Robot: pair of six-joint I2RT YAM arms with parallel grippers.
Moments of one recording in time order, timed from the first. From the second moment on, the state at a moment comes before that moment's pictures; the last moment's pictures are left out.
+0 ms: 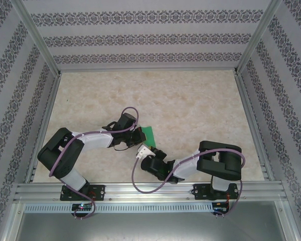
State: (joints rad) left arm -0.66 1.61 0.73 -0.02 0.38 -1.04; right arm 1.32 1.74 0.53 0.43 0.79 -0.05
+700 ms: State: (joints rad) left arm -0.58 1.33 0.75 -0.16 0.32 -0.95; right arm 1.20 1.64 0.38 0.65 0.53 0.29
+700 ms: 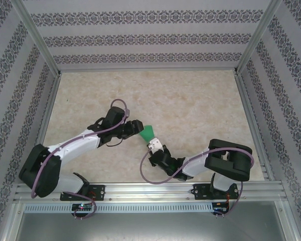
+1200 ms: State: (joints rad) left arm -0.58 1.25 0.70 -0.19 0.32 -0.95; right arm 1.12 1.76 0.30 0.95 0.30 0.63
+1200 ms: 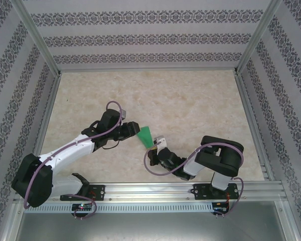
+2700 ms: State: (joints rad) left arm -0.58 1.63 0.80 -0.17 0.39 -1.00; right arm 1.11 1.66 0.44 0.59 0.16 0.68
